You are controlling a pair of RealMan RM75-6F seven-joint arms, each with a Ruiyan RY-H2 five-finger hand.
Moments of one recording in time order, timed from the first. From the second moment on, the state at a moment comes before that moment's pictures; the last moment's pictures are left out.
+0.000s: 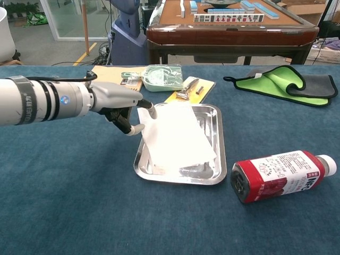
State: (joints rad) left arm -1.11 -1.53 -0.06 -1.45 0.80 0.74 0.51; right arm 0.01 -1.03 0.07 -1.64 -1.54 1.57 0.00
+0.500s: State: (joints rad) left arm -1.18 -1.64 -0.06 -1.32 0.64 0.72 0.61; right arm 0.01 -1.03 0.07 -1.64 -1.54 1.57 0.00
